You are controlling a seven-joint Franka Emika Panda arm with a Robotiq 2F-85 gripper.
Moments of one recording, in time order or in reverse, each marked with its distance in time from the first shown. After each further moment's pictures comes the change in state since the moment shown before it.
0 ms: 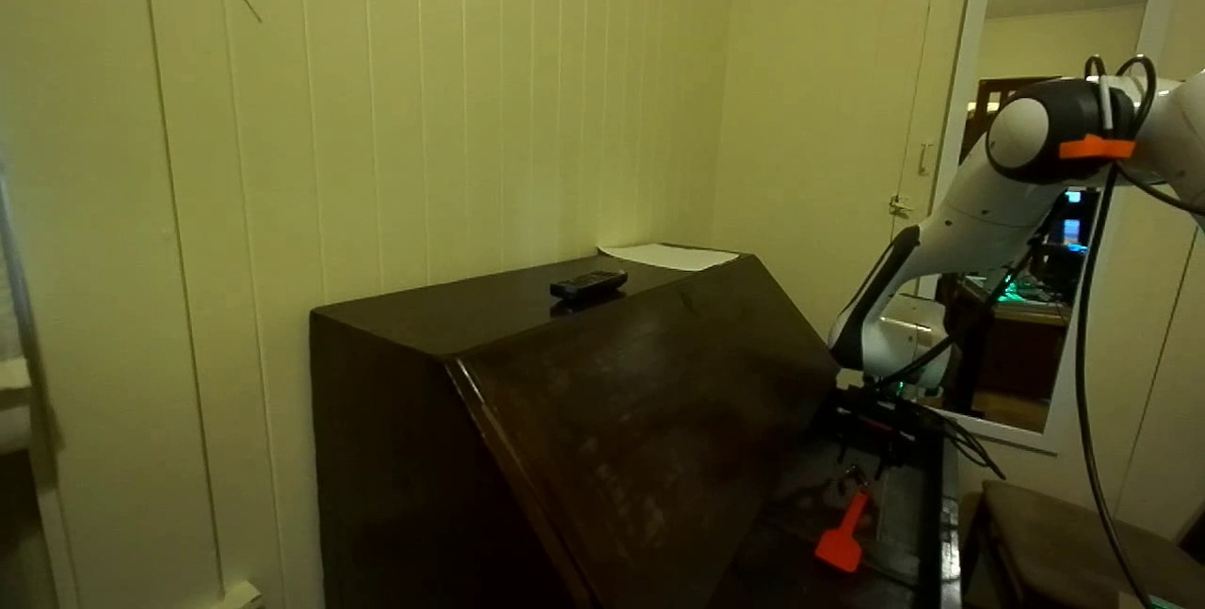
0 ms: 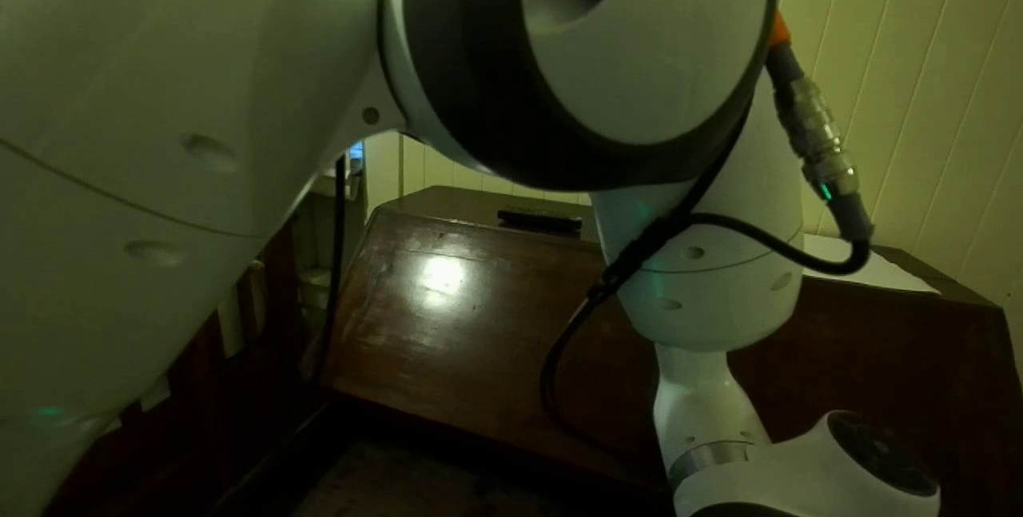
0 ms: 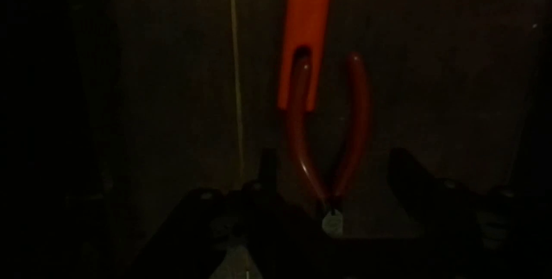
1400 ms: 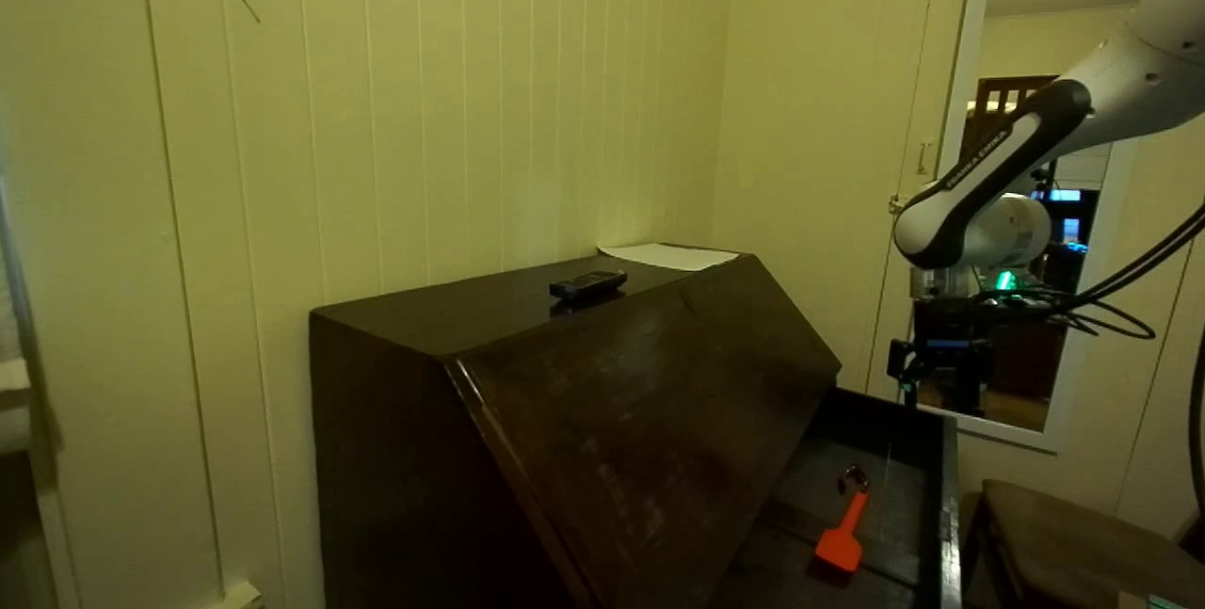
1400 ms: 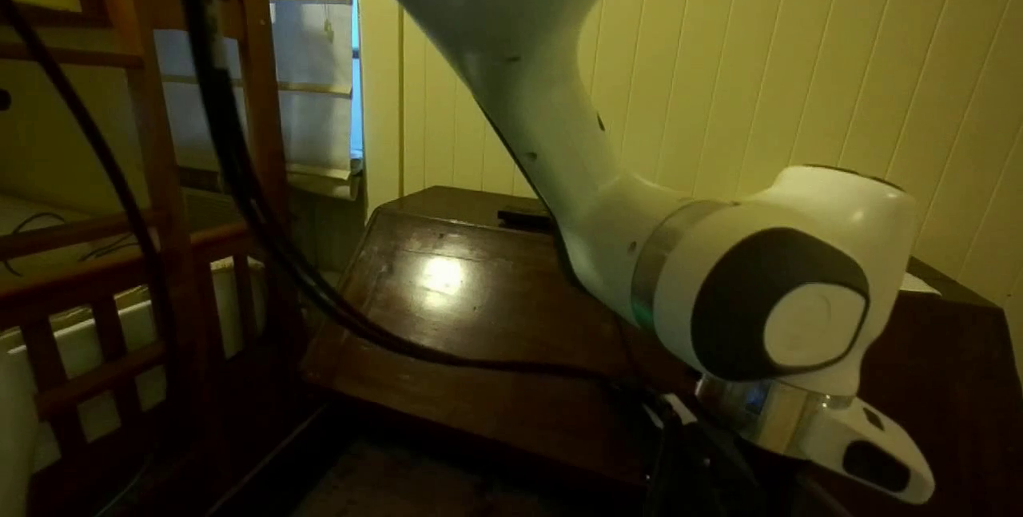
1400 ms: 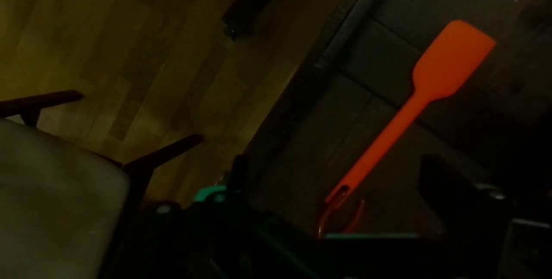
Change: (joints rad) arm 0.336 -0.715 -0.351 -0.362 -0.576 -0.557 -0.048
